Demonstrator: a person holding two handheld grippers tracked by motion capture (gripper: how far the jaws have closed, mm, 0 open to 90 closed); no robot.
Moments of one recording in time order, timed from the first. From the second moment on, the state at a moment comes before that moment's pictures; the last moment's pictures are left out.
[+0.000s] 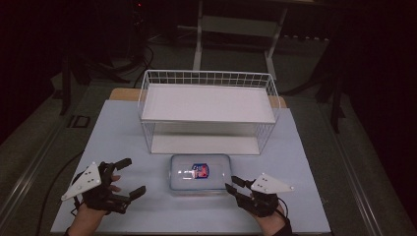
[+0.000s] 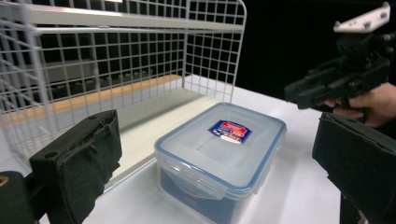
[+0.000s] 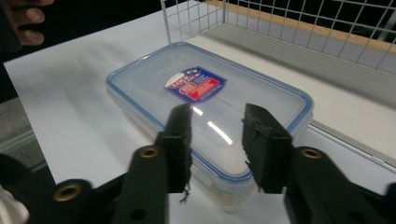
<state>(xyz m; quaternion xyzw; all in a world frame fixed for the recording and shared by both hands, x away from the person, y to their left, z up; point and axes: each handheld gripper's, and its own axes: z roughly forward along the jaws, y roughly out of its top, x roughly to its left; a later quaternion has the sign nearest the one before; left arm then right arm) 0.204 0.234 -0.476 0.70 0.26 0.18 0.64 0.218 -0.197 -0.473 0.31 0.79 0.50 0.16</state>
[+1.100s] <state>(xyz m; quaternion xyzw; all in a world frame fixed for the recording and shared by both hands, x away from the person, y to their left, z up) 0.253 0.178 -0.453 0.75 0.35 0.06 0.56 0.218 -0.216 -0.442 0.29 0.76 0.53 0.24</state>
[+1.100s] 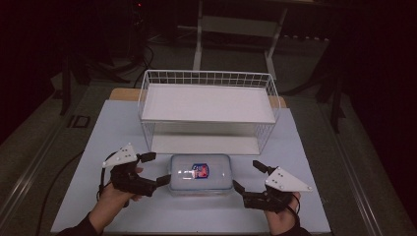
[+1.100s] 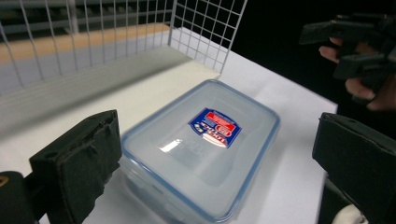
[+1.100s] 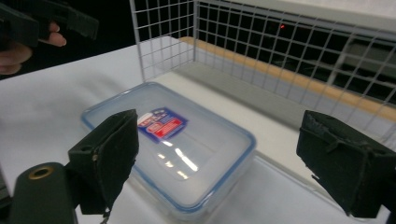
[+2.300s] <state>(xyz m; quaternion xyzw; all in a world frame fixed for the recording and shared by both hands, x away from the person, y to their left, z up) 0.317 0.182 -0.532 0.67 0.55 -0.24 0.44 0.224 -0.214 -0.456 0.31 0.77 0.51 0.22</state>
